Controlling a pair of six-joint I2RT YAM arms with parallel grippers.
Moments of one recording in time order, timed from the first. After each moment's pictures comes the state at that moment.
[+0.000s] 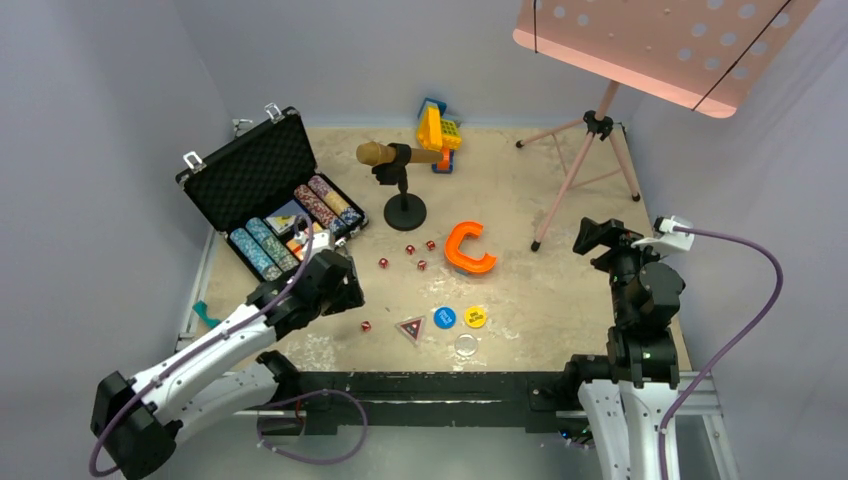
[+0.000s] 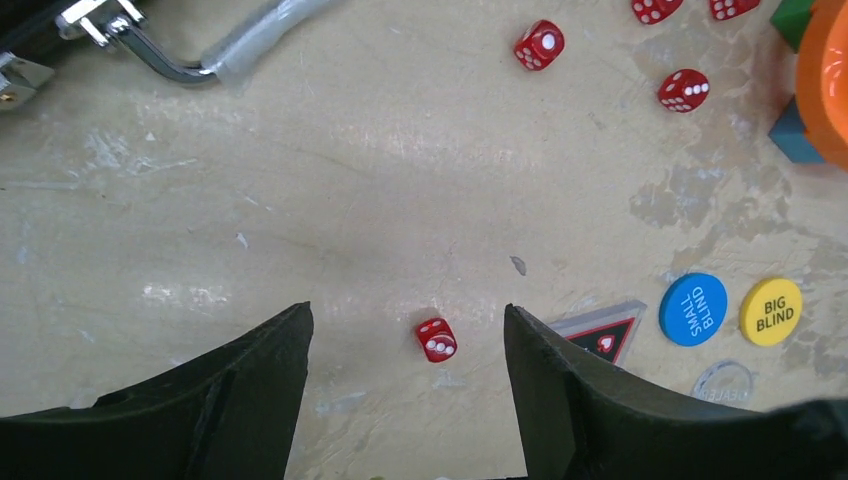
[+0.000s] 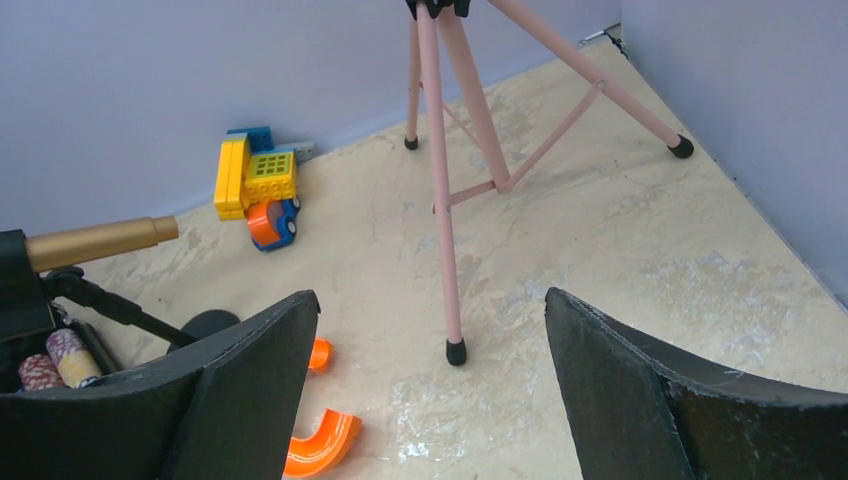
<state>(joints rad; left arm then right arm) -0.69 0.82 0.62 -0.72 -0.33 -0.82 -0.04 0.38 0.65 -0.33 0.11 0.37</state>
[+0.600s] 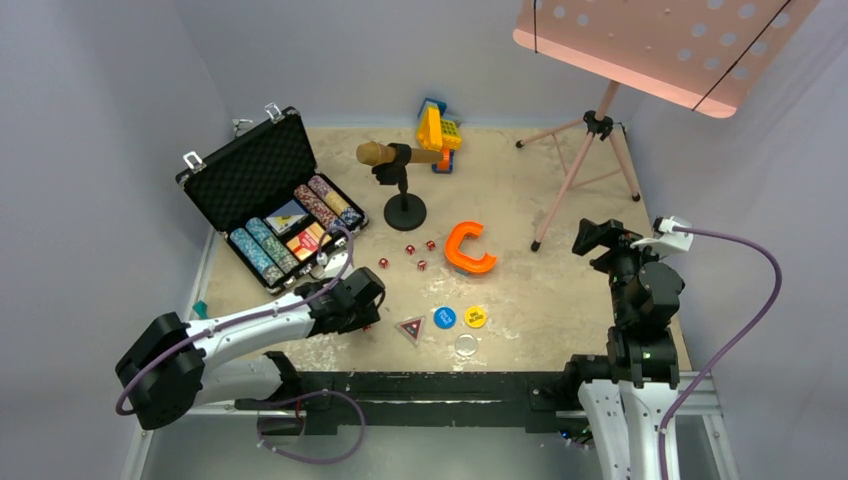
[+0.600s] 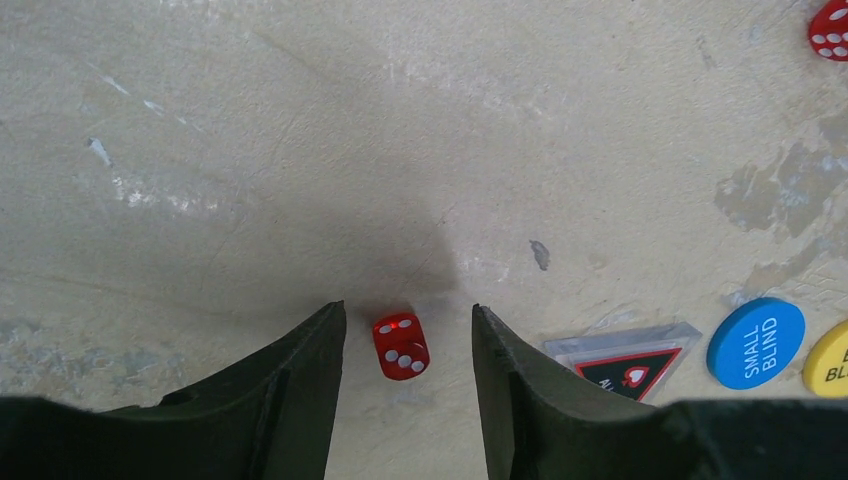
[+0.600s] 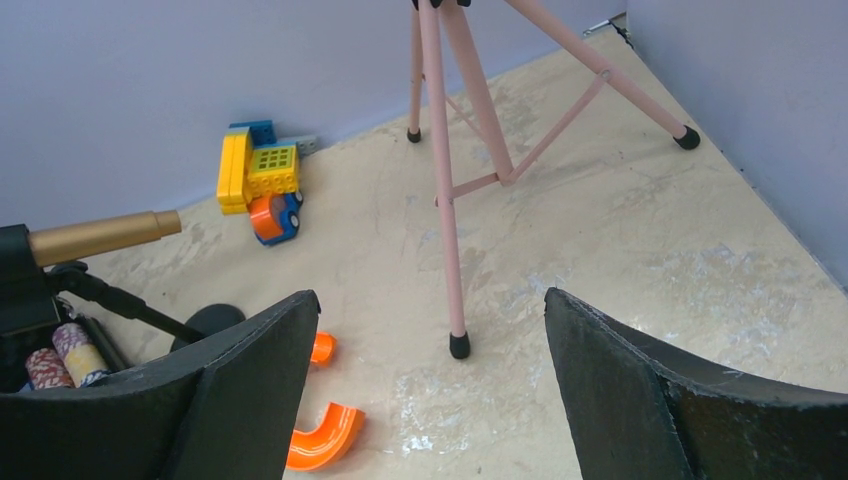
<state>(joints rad) -0.86 1.15 0.55 -0.56 -0.36 -1.16 -0.04 0.38 0.65 -0.34 0.10 0.39</state>
